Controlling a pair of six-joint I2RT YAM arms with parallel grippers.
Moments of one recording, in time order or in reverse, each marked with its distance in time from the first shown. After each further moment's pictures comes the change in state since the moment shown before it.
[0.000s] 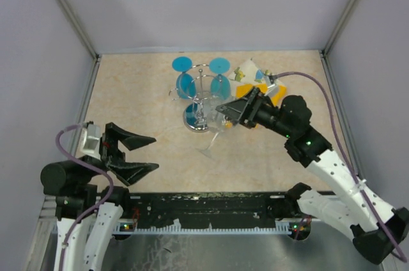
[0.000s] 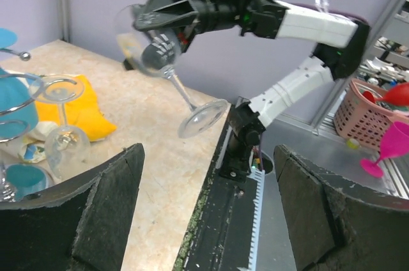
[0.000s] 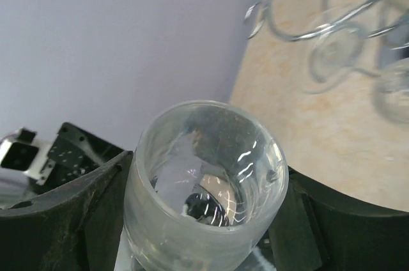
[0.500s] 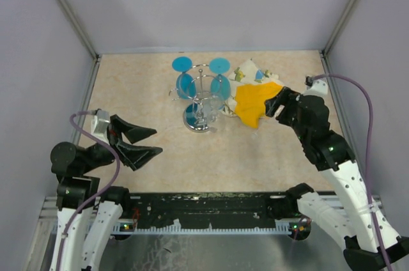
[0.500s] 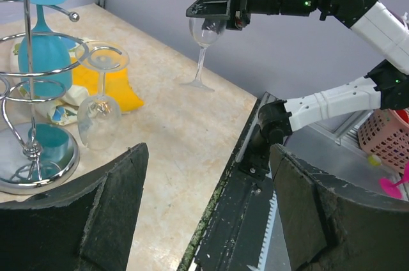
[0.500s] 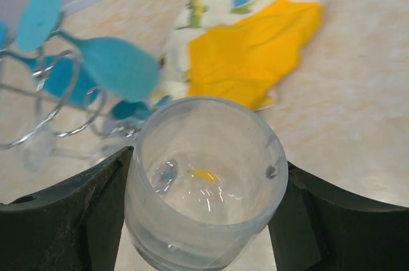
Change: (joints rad) left arm 0.000 0.113 0.022 -0.192 -0.098 0.140; right arm -0.244 -0.129 0.139 -0.579 0.555 -0.520
